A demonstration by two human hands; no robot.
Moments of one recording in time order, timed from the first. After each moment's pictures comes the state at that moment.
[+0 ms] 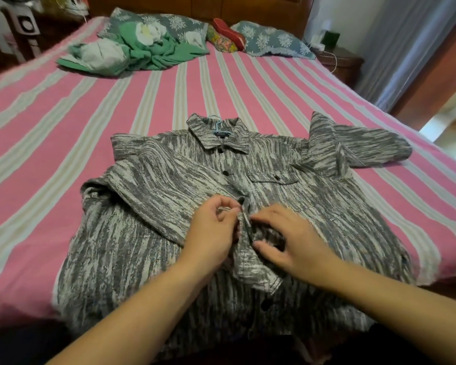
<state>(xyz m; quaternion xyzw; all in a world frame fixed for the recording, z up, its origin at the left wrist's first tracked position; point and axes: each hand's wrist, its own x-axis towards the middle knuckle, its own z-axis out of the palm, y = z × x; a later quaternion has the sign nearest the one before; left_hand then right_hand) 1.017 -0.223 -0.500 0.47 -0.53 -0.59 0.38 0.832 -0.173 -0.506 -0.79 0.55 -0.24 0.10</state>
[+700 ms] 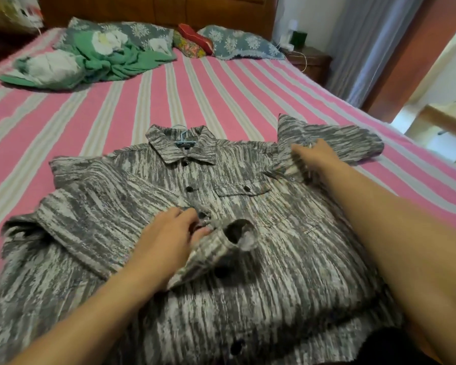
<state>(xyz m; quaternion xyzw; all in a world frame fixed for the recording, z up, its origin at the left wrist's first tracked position) 0.998 -0.284 -0.510 0.50 -0.85 -0.19 0.06 0.655 -0.323 -0.459 -0.31 0.84 -0.37 0.25</state>
